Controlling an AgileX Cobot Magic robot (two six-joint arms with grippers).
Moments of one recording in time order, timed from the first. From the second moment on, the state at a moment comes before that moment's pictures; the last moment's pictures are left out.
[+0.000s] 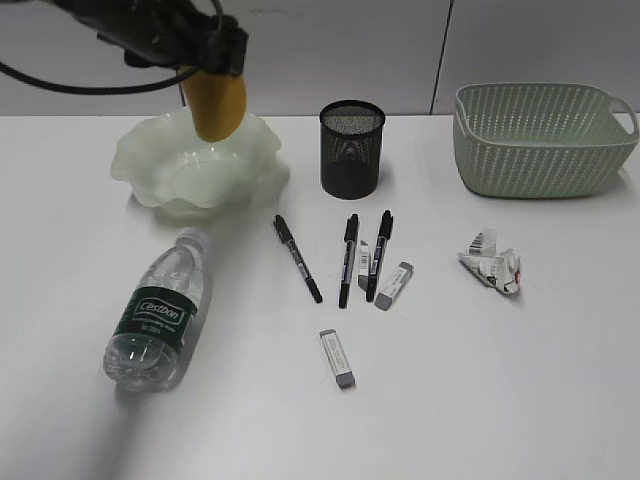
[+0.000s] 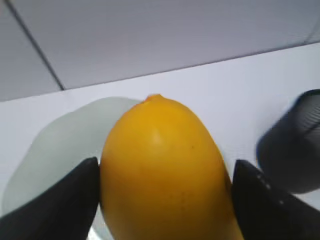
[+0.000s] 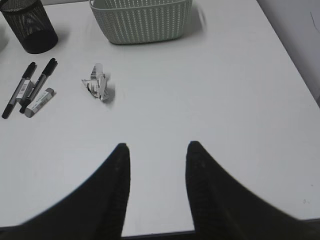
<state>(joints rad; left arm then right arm) -0.39 1.96 -1.55 0.16 0.38 -0.28 0.10 -0.01 -0.51 -0.06 1.05 0.17</state>
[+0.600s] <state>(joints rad) -0.32 2.13 -1.55 0.16 0.33 -0.27 0.10 -0.01 -0.51 -0.06 1.05 0.17</state>
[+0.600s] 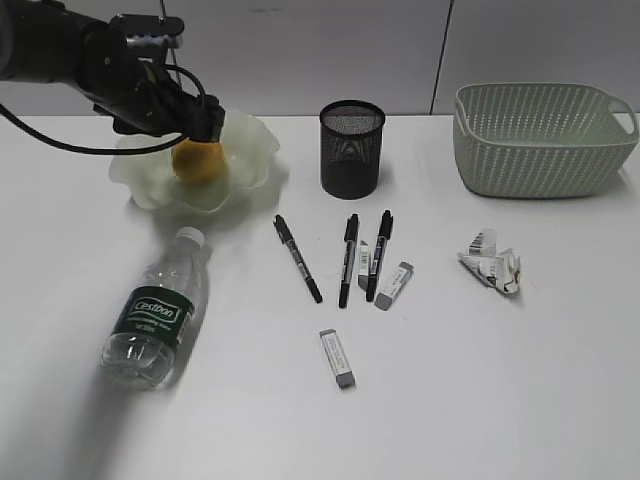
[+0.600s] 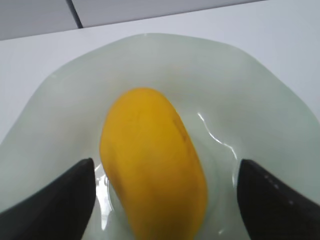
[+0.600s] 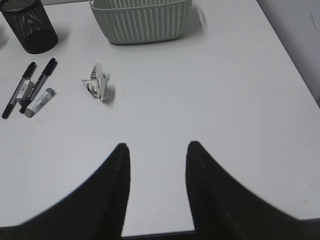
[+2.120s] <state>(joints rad) -0.33 0.04 -0.55 0.05 1.08 -0.18 0.10 0.05 -0.51 -0.04 1.04 0.14</state>
